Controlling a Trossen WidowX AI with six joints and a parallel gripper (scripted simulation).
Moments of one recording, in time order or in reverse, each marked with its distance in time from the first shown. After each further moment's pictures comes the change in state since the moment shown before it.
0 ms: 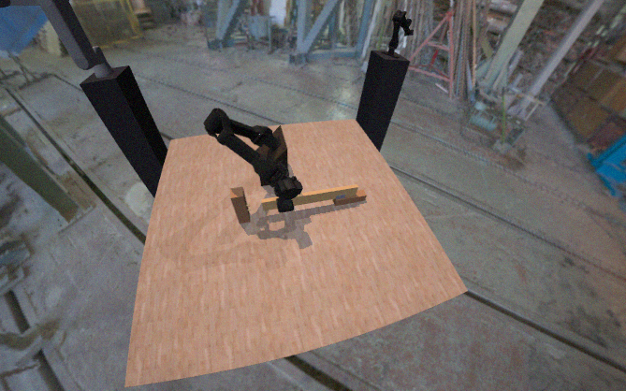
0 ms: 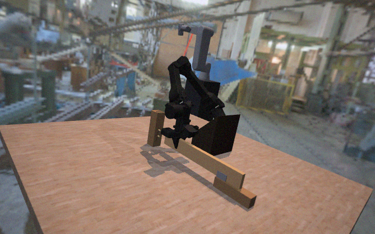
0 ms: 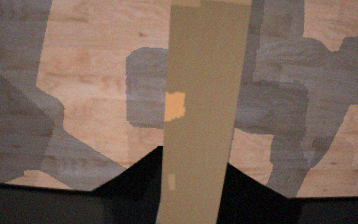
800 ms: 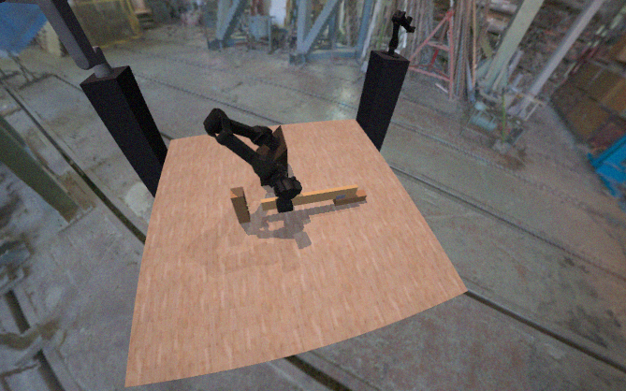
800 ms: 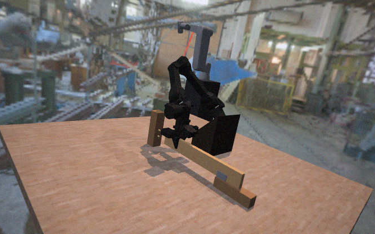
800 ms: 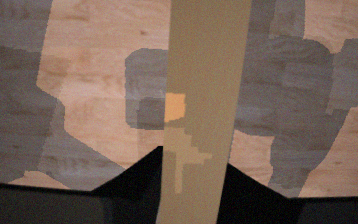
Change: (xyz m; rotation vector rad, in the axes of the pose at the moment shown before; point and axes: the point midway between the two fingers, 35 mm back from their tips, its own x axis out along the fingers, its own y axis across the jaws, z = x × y) arm 0.002 0.001 -0.002 0.004 -0.006 0.002
